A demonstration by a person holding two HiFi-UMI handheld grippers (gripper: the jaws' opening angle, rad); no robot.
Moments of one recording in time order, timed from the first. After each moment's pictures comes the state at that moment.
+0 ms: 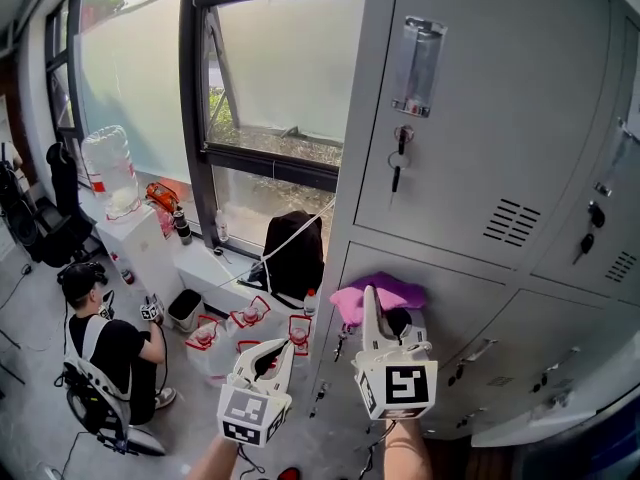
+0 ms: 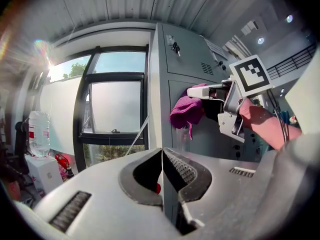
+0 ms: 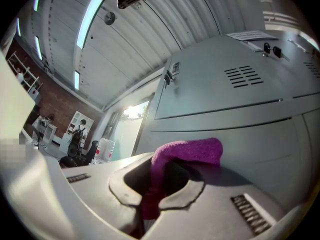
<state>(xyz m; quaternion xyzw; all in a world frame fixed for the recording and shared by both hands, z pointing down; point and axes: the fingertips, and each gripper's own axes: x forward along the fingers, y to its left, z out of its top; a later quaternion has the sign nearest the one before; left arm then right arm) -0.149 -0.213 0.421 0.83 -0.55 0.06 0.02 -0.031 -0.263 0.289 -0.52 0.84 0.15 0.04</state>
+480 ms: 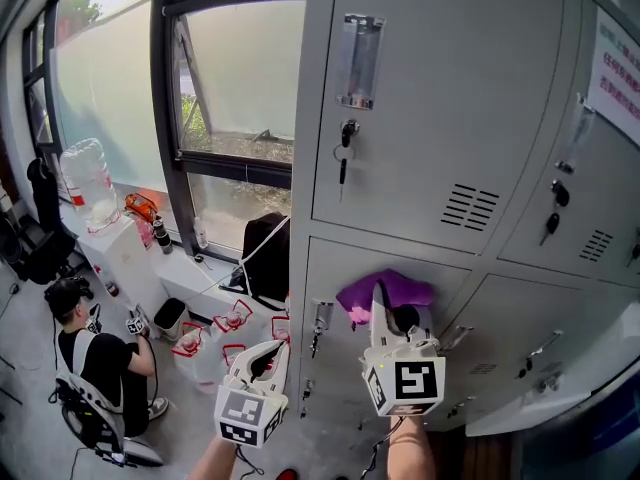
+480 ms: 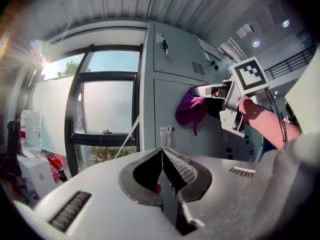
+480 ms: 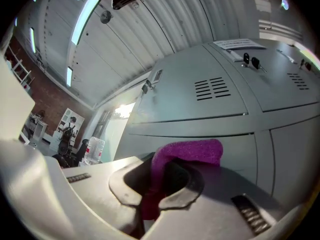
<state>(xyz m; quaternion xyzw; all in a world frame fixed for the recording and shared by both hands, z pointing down) -0.109 -0.208 0.419 0.85 -0.52 0.06 0.01 0.036 -0.251 0.279 -0.57 0.81 0.15 0.04</state>
